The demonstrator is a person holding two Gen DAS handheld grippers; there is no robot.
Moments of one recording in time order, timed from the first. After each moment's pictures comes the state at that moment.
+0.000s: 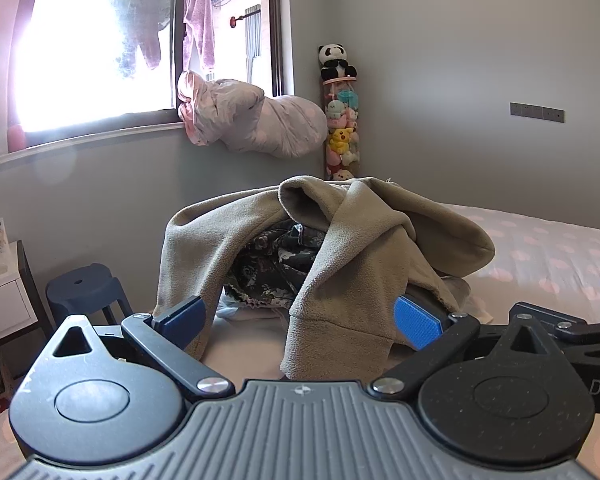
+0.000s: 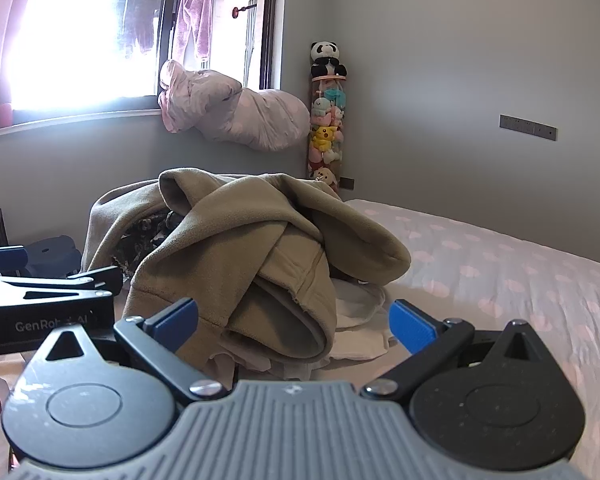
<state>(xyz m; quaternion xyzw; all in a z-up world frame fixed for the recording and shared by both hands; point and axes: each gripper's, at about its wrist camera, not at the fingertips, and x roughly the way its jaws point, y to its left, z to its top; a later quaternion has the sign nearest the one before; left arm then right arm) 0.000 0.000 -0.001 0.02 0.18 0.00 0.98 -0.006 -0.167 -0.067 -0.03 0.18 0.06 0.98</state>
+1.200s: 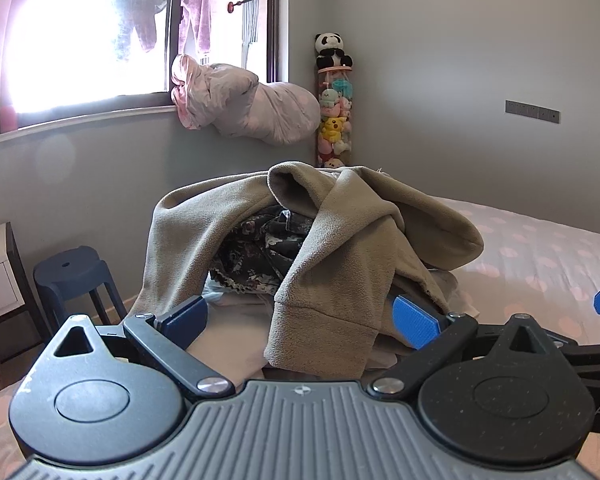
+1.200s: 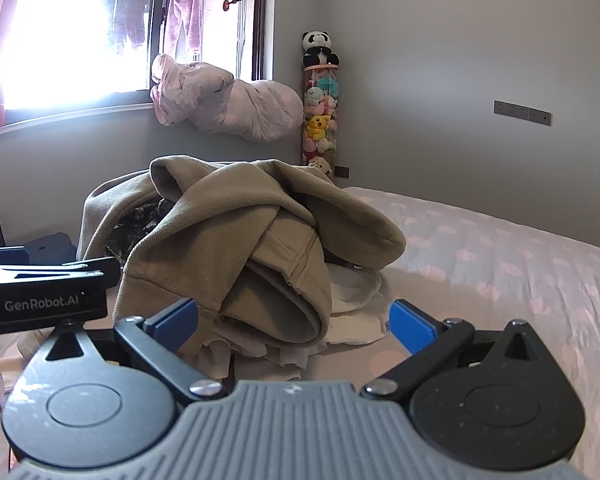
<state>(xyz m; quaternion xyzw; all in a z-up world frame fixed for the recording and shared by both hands) 0.003 -0.003 -0.003 0.01 0.20 -0.01 0.98 -0.010 -0.171 -0.077 -0.02 0.18 0.05 0.98</state>
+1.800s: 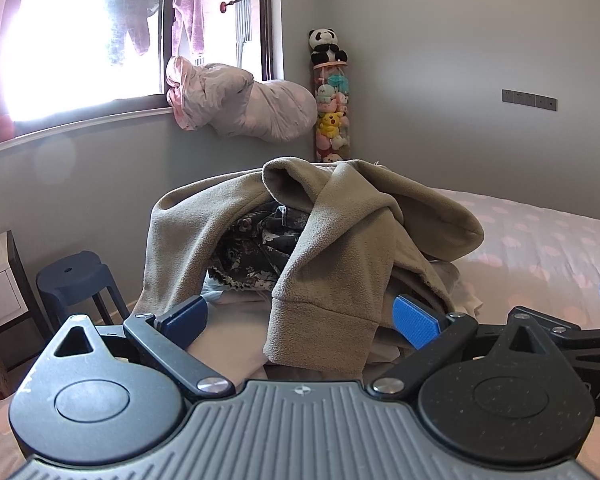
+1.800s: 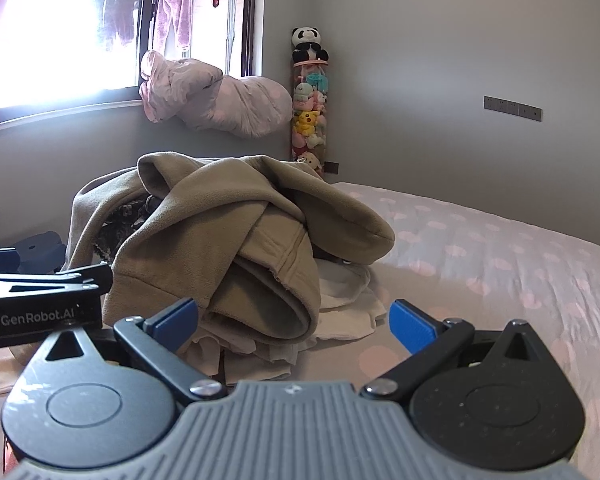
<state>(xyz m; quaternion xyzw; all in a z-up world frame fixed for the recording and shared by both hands) 0.003 -0.008 -0.005 0.02 0.20 0.00 0.98 -0.008 -0.175 -0.077 -0.01 0.19 0.03 0.98</state>
